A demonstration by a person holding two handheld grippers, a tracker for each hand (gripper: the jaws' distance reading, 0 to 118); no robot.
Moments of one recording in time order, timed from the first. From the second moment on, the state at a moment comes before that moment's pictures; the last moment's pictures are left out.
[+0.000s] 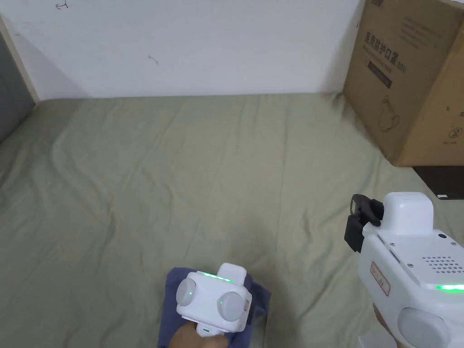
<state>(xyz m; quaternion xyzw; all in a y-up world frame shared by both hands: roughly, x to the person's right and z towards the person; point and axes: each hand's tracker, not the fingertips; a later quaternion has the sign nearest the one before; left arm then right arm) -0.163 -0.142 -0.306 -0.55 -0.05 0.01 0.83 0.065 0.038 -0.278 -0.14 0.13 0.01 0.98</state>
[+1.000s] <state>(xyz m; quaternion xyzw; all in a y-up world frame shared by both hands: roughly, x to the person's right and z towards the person) -0.221 -0.095 -0.253 -0.36 -0.06 0.11 0.93 0.062 0.047 -0.272 -0.12 0.13 0.01 0.98</state>
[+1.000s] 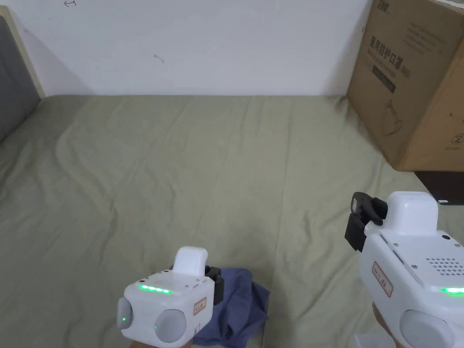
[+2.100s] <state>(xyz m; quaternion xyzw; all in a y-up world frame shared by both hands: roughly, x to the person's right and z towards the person) -0.209 -0.025 -0.246 -0.22 -0.07 0.05 0.97 0.067 0.067 -0.272 -0.10 0.14 0.01 0.99</state>
